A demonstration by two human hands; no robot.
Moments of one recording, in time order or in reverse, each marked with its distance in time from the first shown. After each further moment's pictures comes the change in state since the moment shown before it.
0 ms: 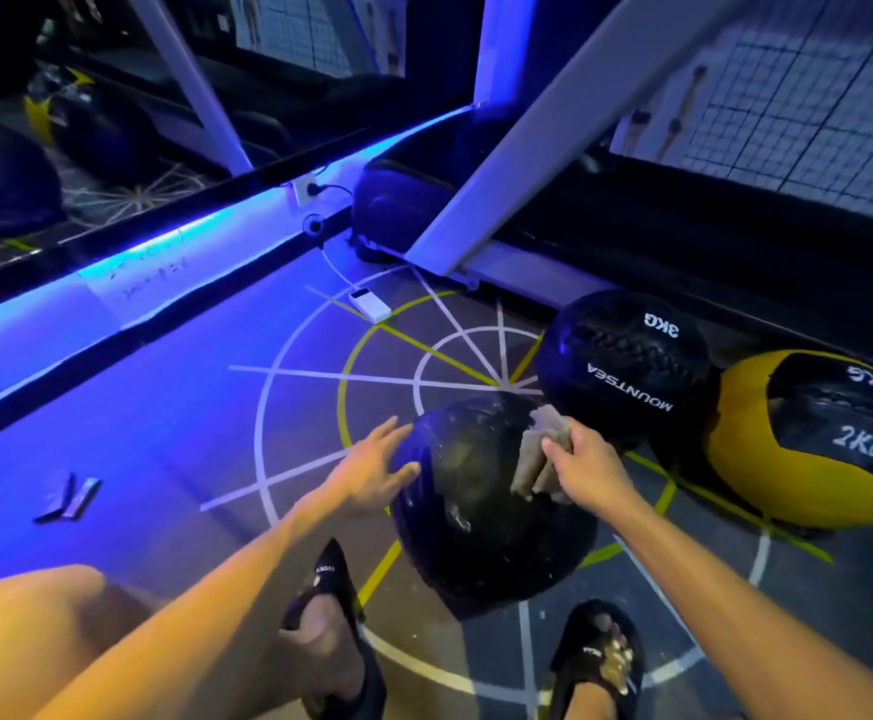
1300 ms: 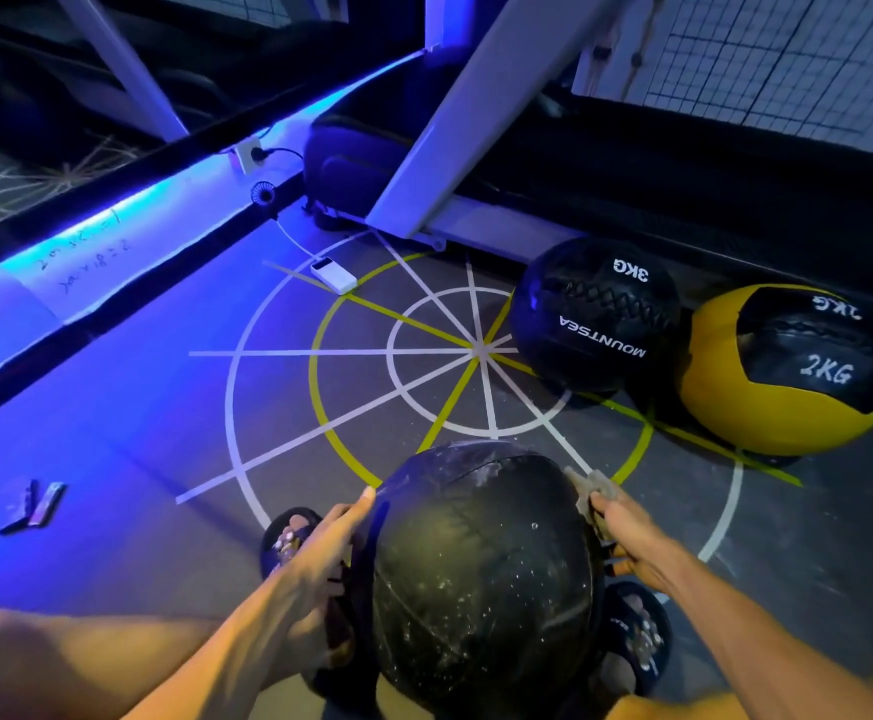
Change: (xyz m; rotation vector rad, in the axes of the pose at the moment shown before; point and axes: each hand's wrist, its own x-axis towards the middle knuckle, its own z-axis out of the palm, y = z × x) left_hand -0.083 -0.012 0.072 -0.873 -0.044 -0.689; right_hand -0.048 0.129 0.016 0.388 -0.093 0.670
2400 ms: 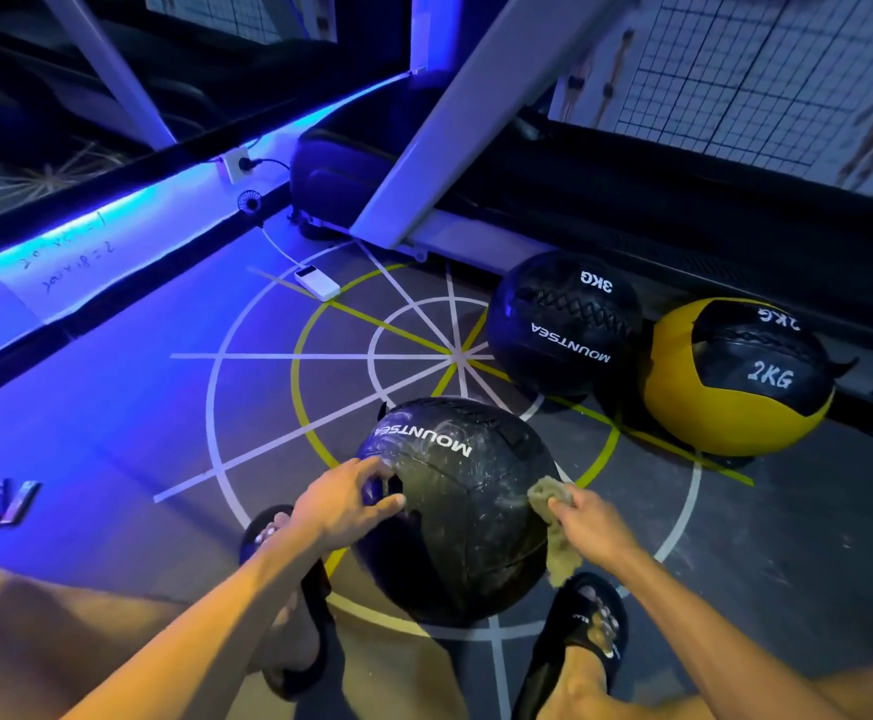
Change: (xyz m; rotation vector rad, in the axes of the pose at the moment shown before) left_hand -0.005 0.045 0.014 0.984 0.021 0.626; right_hand -0.055 -0.004 -0.007 -0.470 0.075 -0.307
